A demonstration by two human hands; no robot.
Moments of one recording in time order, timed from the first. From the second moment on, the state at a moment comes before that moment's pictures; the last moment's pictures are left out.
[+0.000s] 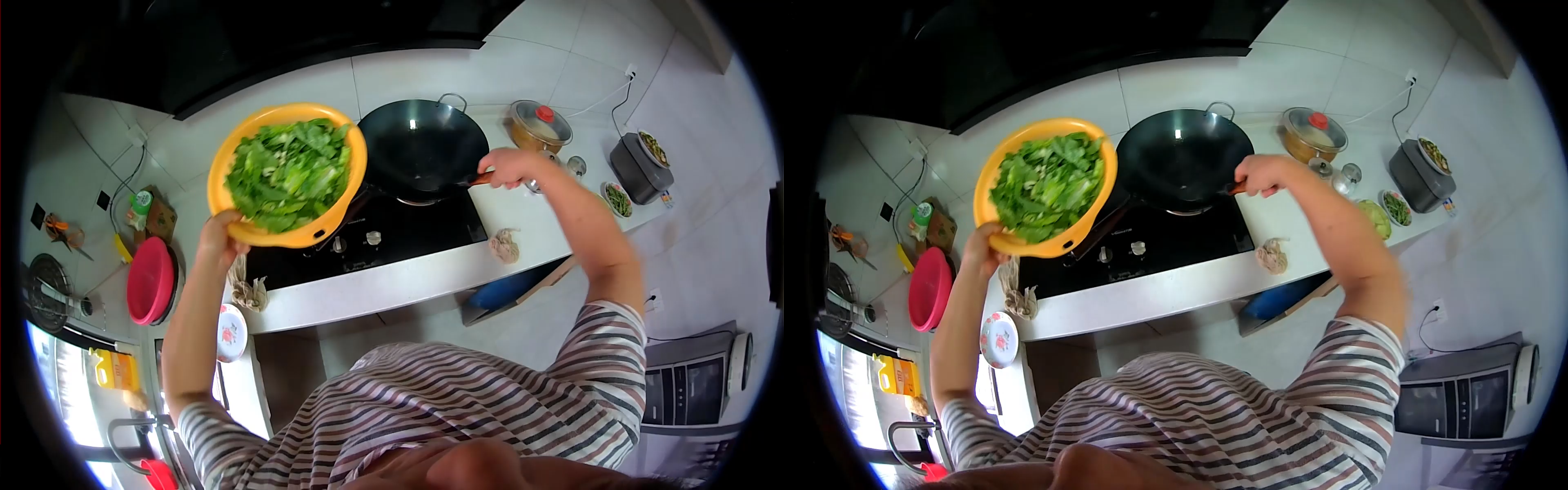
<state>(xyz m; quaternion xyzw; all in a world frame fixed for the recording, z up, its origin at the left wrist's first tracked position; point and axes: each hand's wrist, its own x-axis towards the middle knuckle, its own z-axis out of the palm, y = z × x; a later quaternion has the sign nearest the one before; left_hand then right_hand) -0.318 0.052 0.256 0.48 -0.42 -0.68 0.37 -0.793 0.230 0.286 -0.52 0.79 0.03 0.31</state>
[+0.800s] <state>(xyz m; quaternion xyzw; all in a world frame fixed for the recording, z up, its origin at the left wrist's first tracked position) -0.665 -0.018 0.281 0.39 -0.90 0.18 0.13 -0.788 0.310 0.154 -0.02 0.38 -0.66 0.65</state>
